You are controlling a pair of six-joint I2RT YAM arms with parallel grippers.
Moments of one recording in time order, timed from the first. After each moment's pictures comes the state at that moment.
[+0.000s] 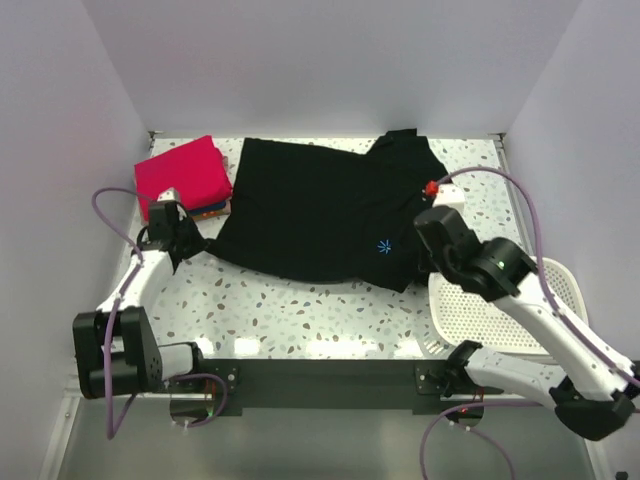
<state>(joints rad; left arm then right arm) 0.13 1.22 0.67 -0.24 0.07 -0.43 0.78 0.94 1.23 -1.18 0.54 0.54</state>
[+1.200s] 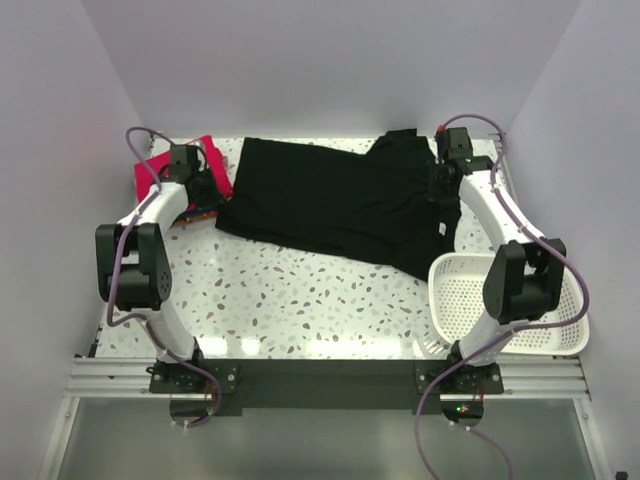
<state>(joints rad) 0.04 1.78 1.27 -0.35 0.10 -0.35 0.12 1.68 1.46 -0.74 0.21 0.14</state>
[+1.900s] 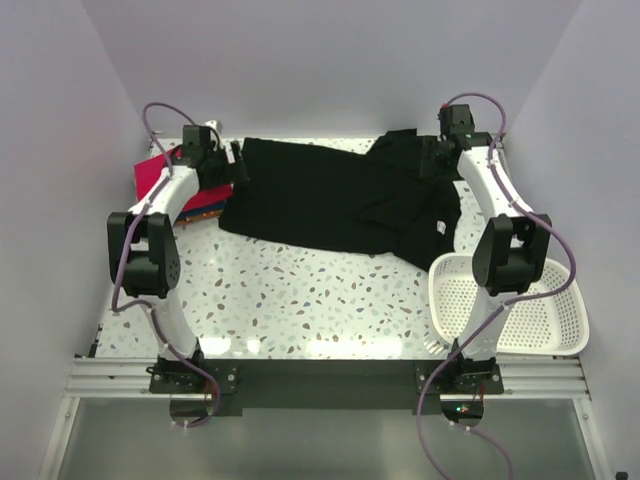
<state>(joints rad) -0.02 1.91 1.52 -0.41 0.12 -0.28 0.07 1.93 1.77 -0.78 0.19 0.14</state>
